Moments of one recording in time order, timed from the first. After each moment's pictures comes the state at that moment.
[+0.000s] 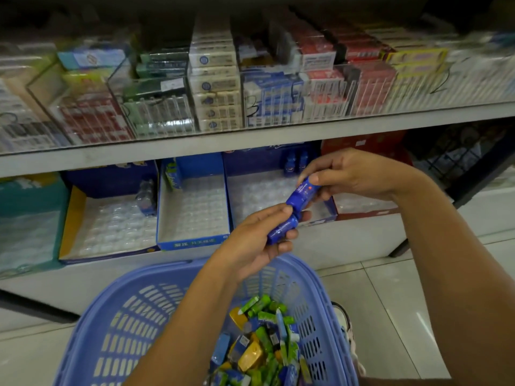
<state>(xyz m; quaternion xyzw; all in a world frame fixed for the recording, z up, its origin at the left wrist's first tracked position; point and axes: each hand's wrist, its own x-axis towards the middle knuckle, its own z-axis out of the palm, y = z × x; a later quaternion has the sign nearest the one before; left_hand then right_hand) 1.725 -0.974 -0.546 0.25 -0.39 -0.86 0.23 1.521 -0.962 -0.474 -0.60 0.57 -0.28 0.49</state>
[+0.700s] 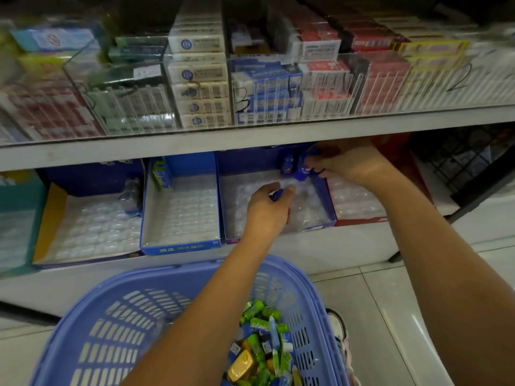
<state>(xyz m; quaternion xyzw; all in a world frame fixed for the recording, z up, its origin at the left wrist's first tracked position) 1.661 -1.013 -0.572 0.48 -0.53 -0.60 0.34 1.504 -1.005 -0.500 -0.51 0.74 -0.32 0.28</state>
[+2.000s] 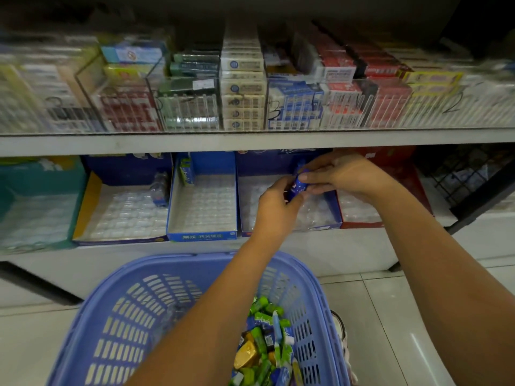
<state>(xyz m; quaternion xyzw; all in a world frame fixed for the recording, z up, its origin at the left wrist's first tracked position) 1.676 -1.005 -0.563 0.41 -0.67 -0.46 0.41 1.542 -0.987 -0.480 -0.49 0.66 -0.36 0.44</state>
